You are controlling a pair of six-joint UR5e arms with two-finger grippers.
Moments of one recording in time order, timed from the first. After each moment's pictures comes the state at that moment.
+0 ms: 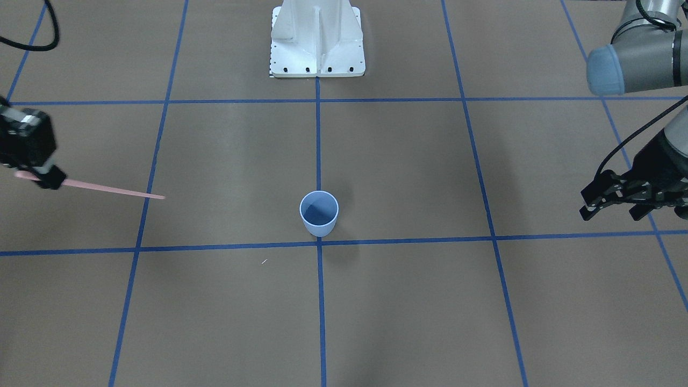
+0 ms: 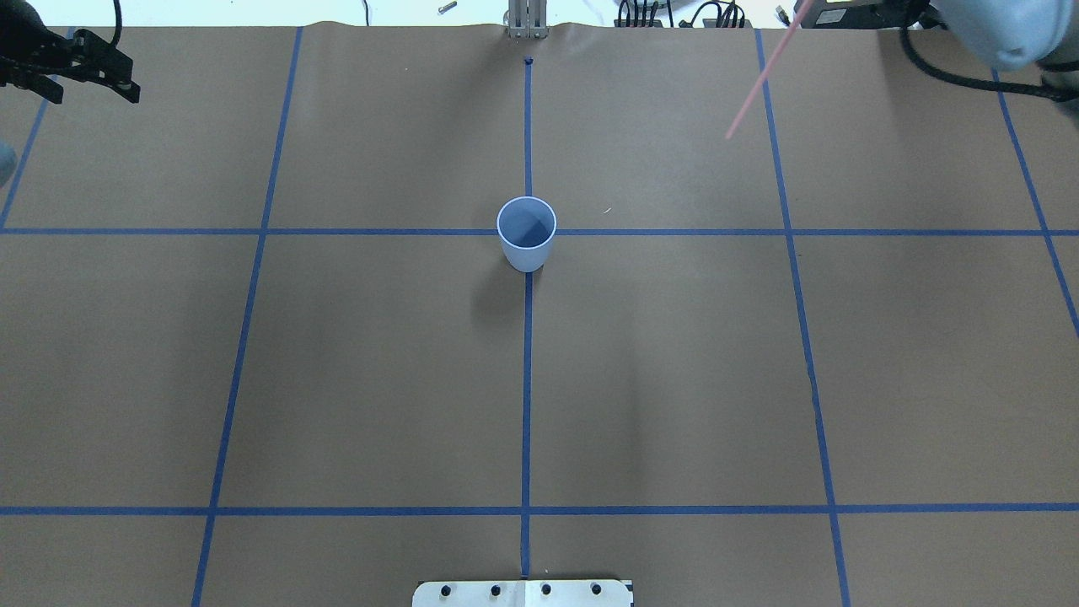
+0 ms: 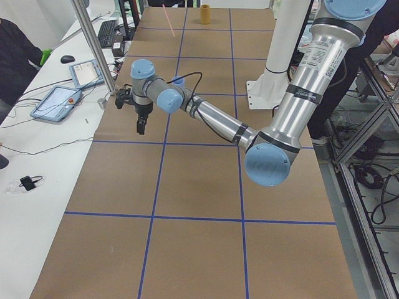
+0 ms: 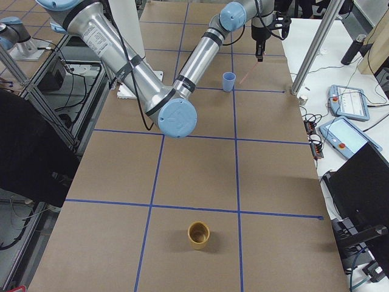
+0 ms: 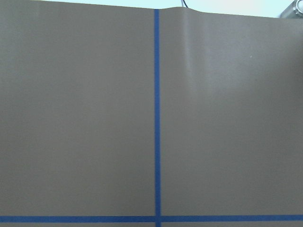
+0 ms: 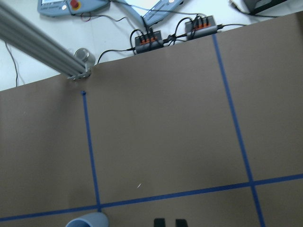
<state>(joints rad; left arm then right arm) -1.23 -1.95 -1.67 -1.69 -2.23 -0.63 1.17 -0.77 1.83 -1.91 2.26 0.95</state>
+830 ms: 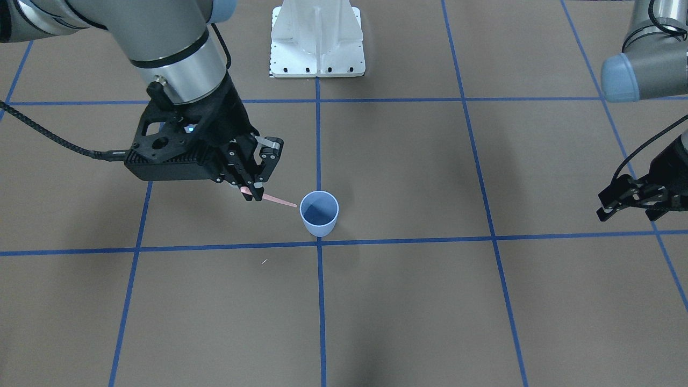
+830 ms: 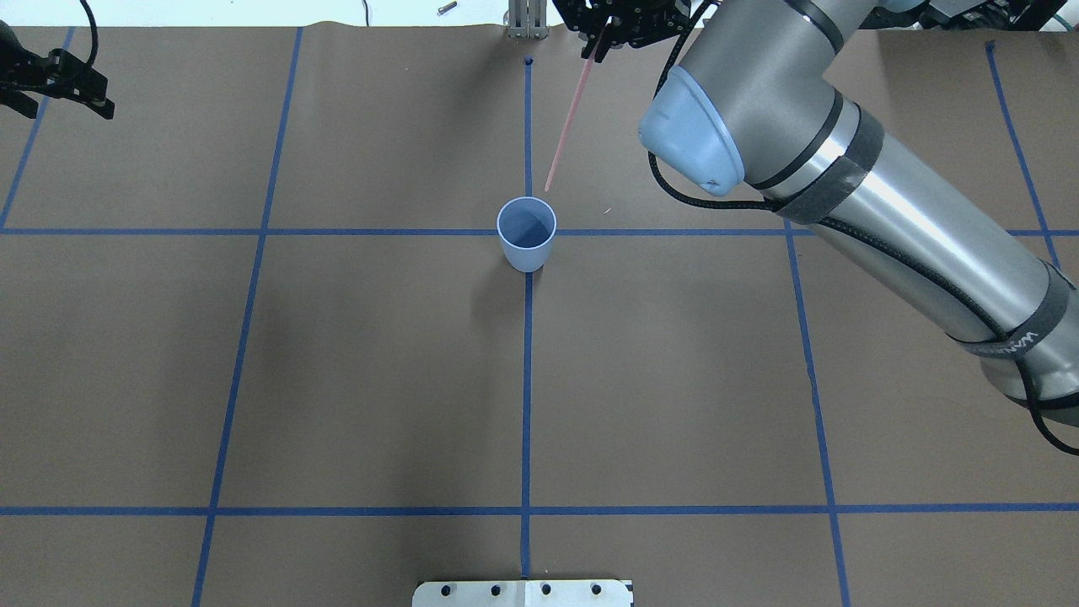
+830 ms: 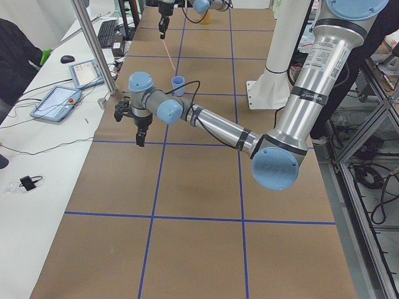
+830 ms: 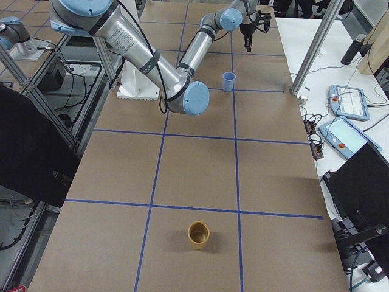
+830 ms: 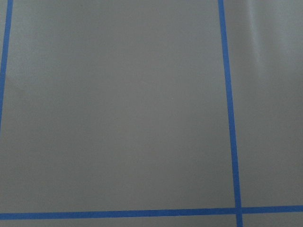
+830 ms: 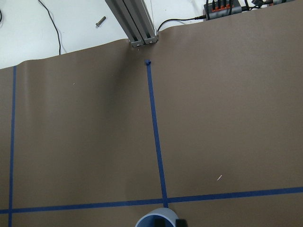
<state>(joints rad) -1.24 -1.92 -1.63 -1.71 -2.23 -0.58 0.90 -0.61 1.62 -1.69 2.07 1.15</state>
